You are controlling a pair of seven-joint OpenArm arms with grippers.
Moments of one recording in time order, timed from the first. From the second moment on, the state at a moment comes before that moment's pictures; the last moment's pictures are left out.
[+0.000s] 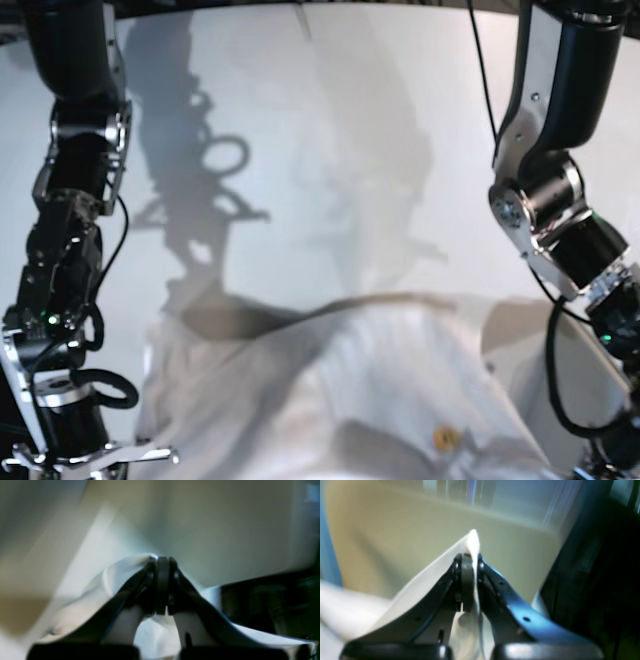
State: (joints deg) left arm -52.8 -11.4 -30.5 82.1 -35.0 8.1 73.8; right arm 40.5 14.8 -0.9 101.0 9.6 9.2 -32.5
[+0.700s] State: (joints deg) left arm -0.9 -11.4 -31.0 103.6 -36.9 8.6 70.1; right arm 0.8 17.4 2.3 105.5 8.2 7.8 -28.5
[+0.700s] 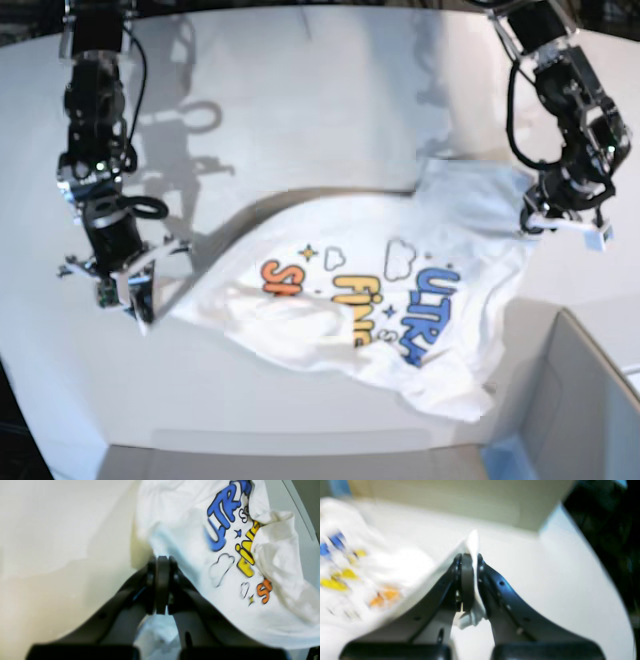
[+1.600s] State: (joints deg) left arm 14.0 -10.2 -33.2 110.6 -37.5 8.8 73.1; right arm -13.3 14.9 4.3 110.5 8.5 14.6 -39.7
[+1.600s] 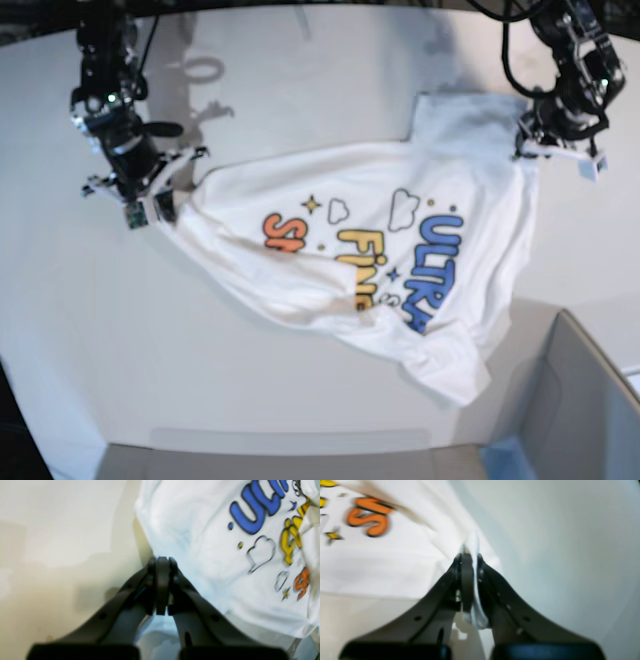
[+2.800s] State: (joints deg) left arm -12.6 -19.9 -22.2 103.0 -38.3 9.0 66.3; right arm 16.2 14.4 3.9 97.3 10.8 9.9 -30.8
